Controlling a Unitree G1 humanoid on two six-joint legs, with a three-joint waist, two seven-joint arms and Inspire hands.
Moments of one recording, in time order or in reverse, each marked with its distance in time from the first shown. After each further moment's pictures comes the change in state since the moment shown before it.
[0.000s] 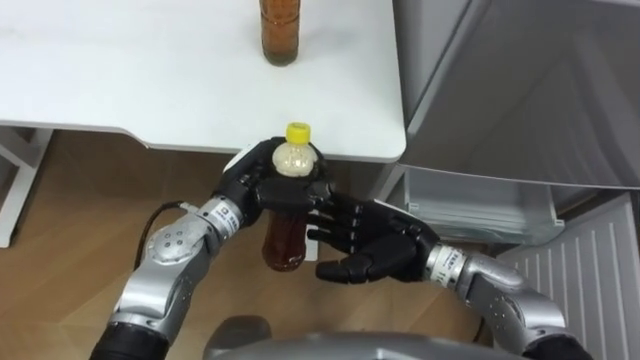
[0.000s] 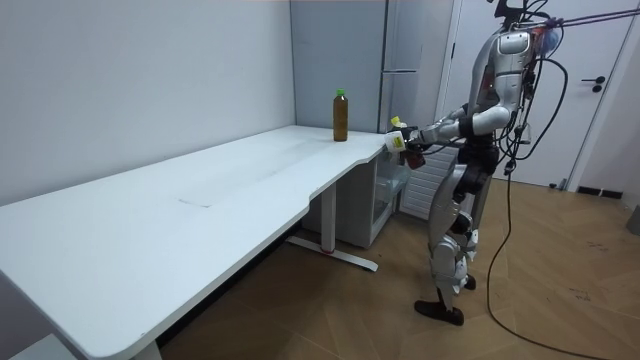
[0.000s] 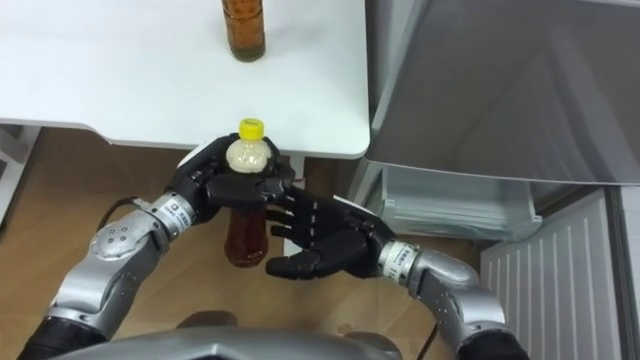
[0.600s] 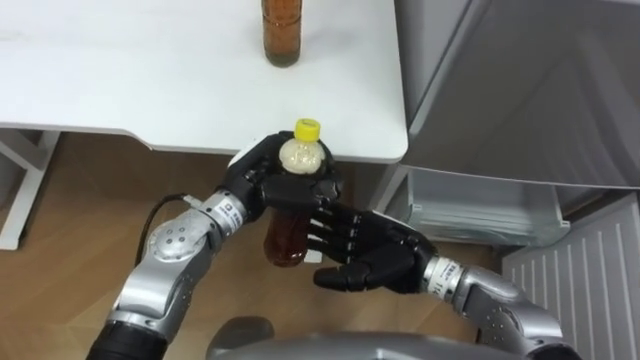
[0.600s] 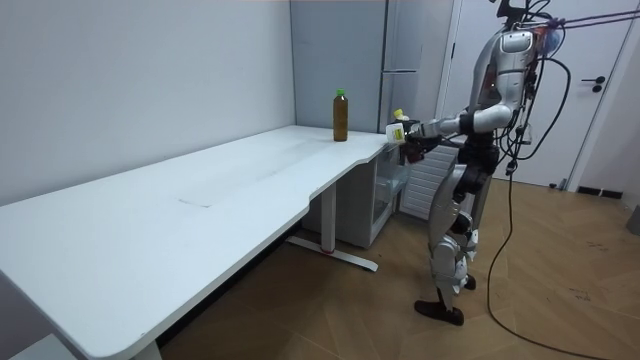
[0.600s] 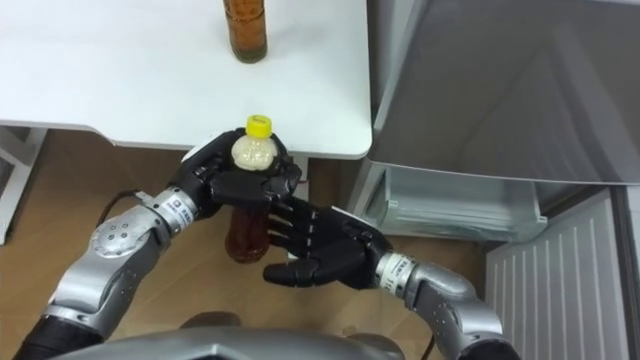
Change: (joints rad) left arm -0.003 0.014 -0.014 -0.088 0.006 0.000 0.014; right arm 0.016 -0.002 0.025 0.032 0.069 -0.015 0.004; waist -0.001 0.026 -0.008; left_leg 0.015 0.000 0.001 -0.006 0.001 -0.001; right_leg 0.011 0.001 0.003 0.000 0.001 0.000
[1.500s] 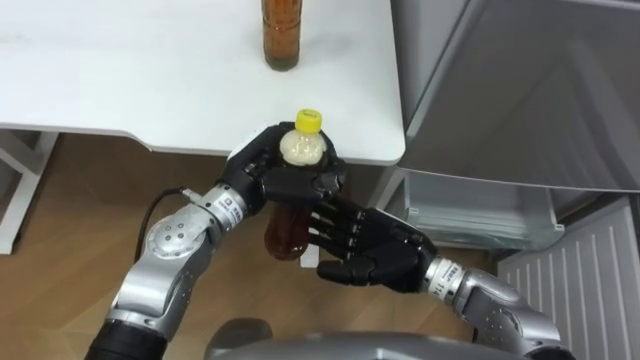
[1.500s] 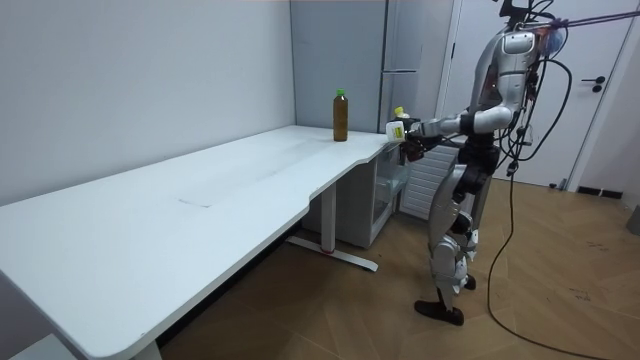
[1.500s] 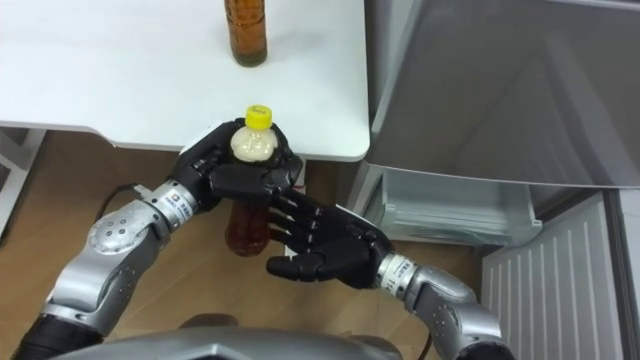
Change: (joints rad) left arm 0.001 0.000 0.003 -0.010 -0.001 0.000 -0.001; right arm -0.001 0.029 -0.039 0.032 -0.014 0.002 0.041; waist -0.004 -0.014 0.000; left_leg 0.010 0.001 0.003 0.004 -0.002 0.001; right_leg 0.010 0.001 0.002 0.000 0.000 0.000
